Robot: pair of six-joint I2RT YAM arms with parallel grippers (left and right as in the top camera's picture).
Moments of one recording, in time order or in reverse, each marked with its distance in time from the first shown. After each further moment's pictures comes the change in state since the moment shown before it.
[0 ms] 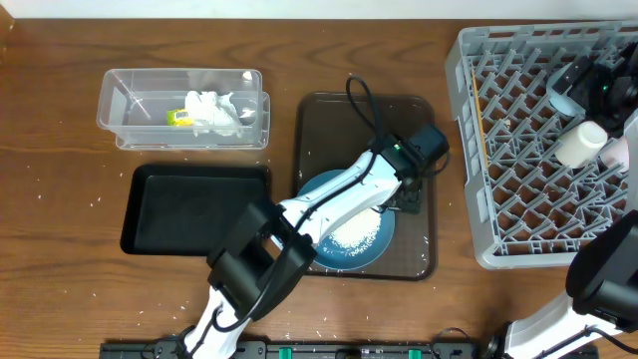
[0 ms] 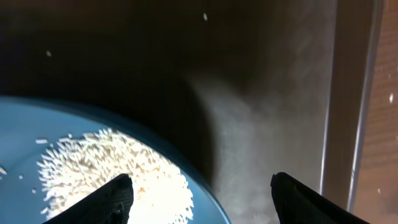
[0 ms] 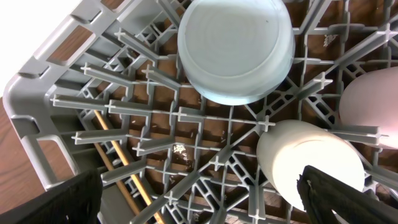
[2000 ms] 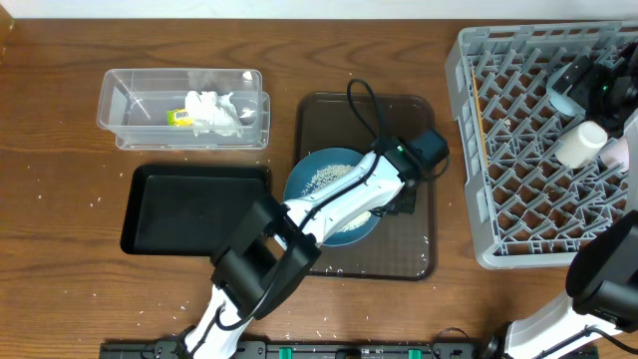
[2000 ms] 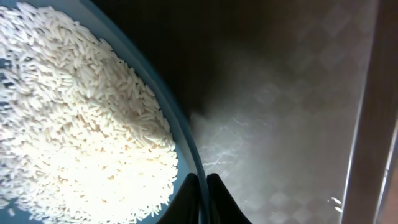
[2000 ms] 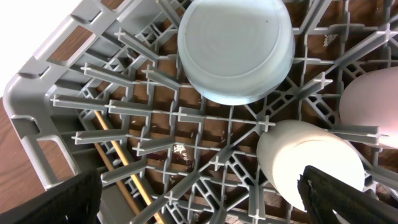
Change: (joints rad) left arm -0.008 0.008 0.007 -0.058 -0.014 -0.010; right arm 0.000 0.000 0.000 0.000 0.000 0.000
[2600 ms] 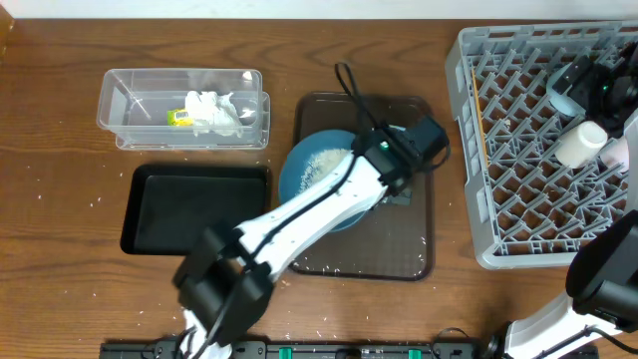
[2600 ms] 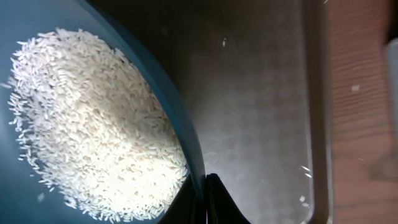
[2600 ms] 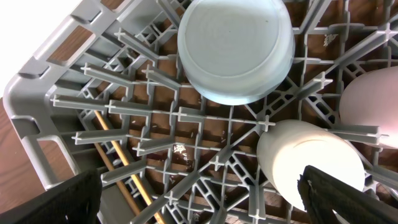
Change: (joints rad) left arm 0.004 -0.195 0.000 -0.058 -0.096 0.077; right arm 0.000 0.000 0.000 0.000 0.000 0.002
